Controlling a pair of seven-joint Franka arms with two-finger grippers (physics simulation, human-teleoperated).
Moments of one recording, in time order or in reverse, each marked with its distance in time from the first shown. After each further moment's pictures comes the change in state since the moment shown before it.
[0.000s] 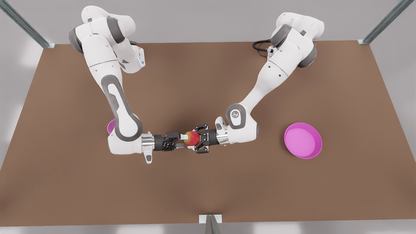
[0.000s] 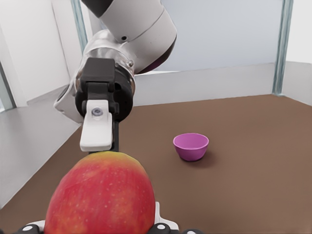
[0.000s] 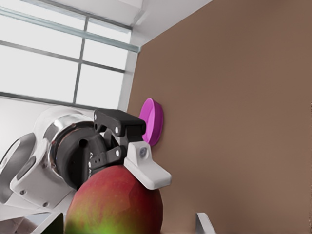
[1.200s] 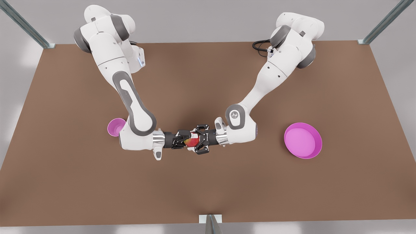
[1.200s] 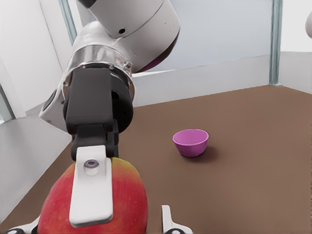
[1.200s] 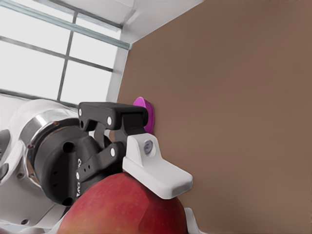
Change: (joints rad) left arm -0.006 0.012 0.002 0.011 -0.005 0.001 0.078; right arm 0.072 -0.001 0.012 0.000 -0.014 0.120 0.001
